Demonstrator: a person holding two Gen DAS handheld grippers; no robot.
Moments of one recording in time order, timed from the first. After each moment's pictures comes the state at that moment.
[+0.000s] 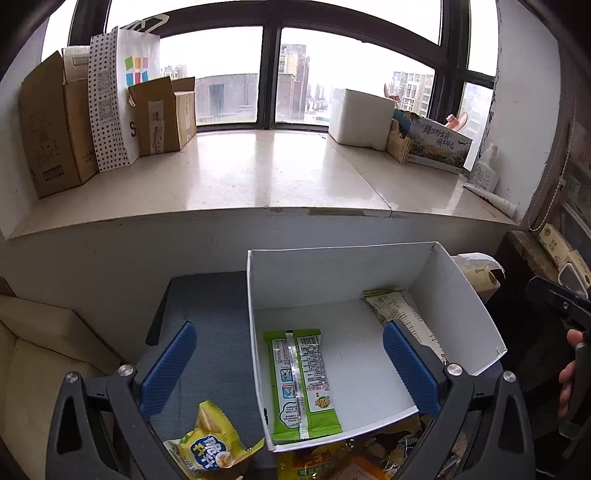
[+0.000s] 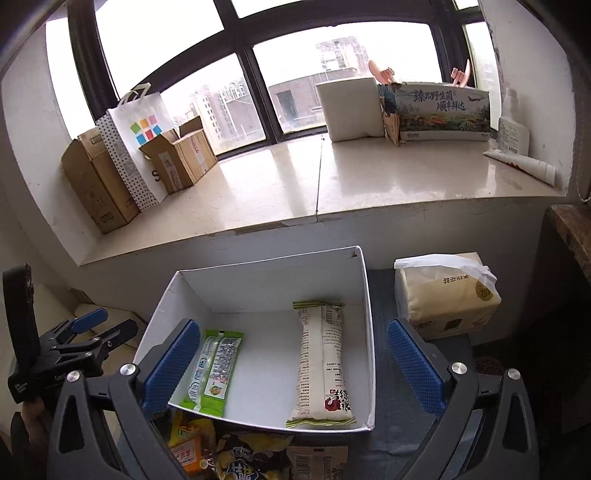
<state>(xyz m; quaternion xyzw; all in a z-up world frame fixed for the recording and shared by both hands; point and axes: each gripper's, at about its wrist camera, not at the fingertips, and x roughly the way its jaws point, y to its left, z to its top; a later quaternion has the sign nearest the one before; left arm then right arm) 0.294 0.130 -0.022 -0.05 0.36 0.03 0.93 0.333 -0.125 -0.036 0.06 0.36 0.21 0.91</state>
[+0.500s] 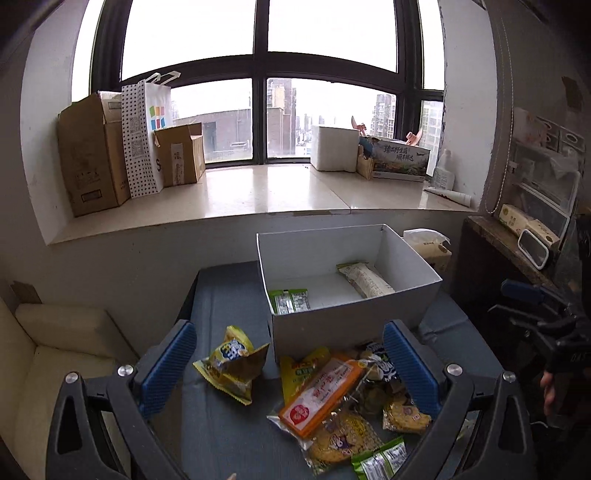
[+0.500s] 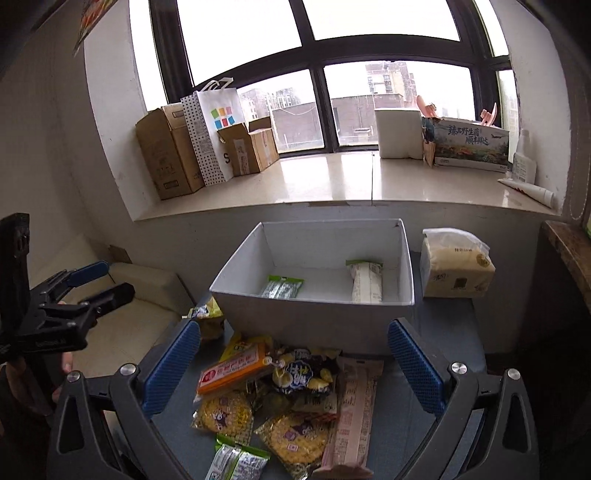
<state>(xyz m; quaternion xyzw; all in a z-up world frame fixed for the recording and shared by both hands) 0.100 0.104 0.008 -0.04 0.30 0.01 0.95 0.165 -0.119 -0.041 0.01 0.32 0.28 0.91</state>
